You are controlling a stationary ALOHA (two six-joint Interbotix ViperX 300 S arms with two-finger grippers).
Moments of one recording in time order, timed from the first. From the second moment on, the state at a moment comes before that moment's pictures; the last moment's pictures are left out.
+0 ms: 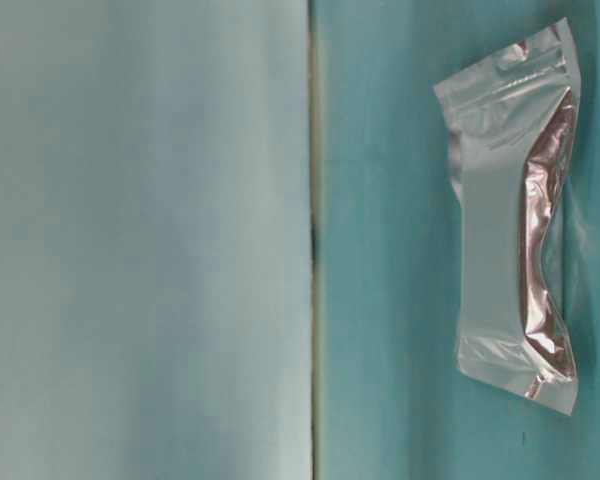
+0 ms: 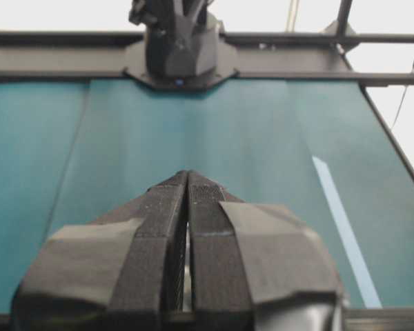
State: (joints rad) left arm -0.04 -0.87 1.08 0.01 -0.17 -0.02; right arm 0.02 -0.69 1.12 0.58 -0.09 0.47
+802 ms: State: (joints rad) left arm -0.03 -0.87 1.08 0.01 -0.12 -0.02; right arm 0.03 -0.36 1.11 0.79 -0.26 0.61
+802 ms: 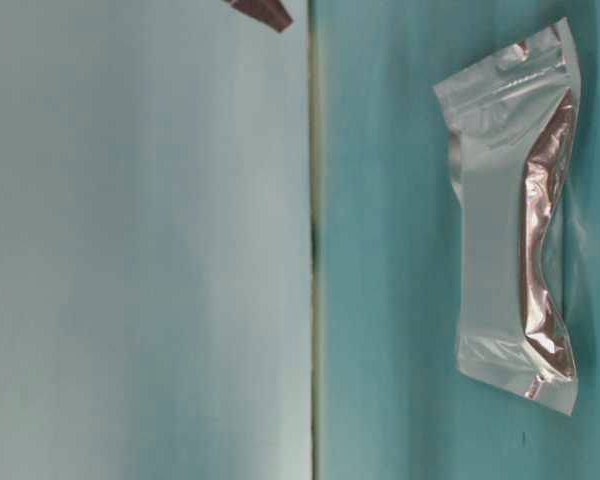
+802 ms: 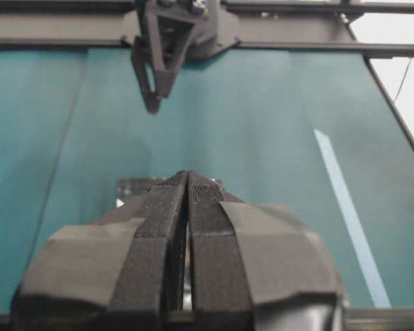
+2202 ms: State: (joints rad) left arm -0.01 -0.86 1.08 0.01 -0.08 -0.02; right arm 0.16 0.17 0.93 0.80 -0.56 0.88
